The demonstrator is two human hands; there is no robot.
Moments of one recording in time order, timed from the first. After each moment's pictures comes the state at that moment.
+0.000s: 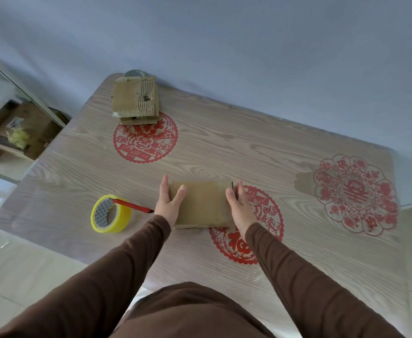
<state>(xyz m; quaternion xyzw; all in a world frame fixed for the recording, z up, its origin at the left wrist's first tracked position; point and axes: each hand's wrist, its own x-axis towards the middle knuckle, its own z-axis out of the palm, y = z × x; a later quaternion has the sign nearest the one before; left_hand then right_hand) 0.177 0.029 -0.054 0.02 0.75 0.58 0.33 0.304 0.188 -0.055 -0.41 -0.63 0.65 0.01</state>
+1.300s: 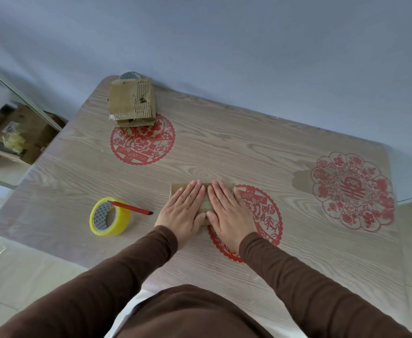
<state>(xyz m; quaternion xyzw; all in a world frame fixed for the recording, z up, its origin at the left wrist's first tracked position) 0.194 0.020 -0.074 0.54 0.84 0.07 0.02 0.317 0.174 -0.060 -0.12 -0.99 0.08 -0.04</state>
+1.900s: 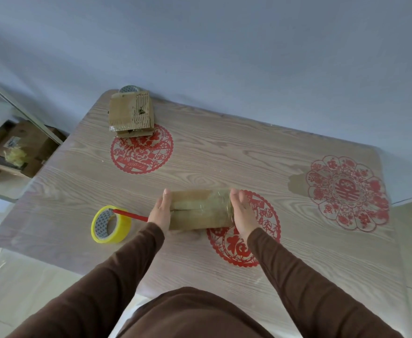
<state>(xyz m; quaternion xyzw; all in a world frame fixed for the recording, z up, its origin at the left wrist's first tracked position) 0.172 0.020 -0.040 -0.04 0.78 0.50 0.36 0.317 0.185 -0.014 -0.42 -0.68 0.60 0.00</state>
